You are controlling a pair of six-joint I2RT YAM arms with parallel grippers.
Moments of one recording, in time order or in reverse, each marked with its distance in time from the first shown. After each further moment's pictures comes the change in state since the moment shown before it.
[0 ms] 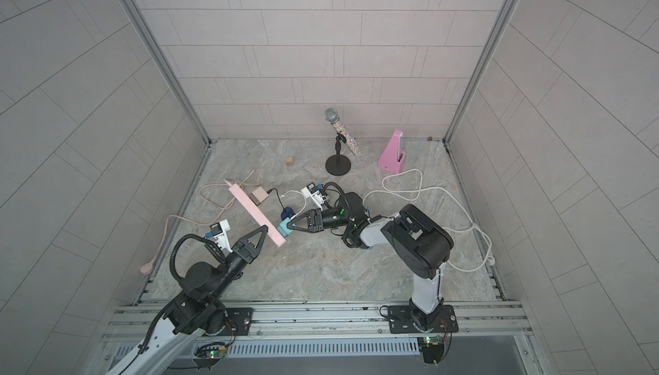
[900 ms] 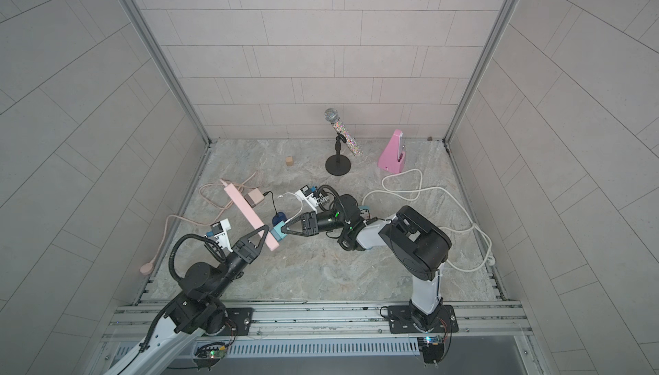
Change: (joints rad) left arm 0.004 0.016 -0.005 0.053 0.031 -0.014; right arm 0.048 0.002 0.018 0.000 0.019 0.016
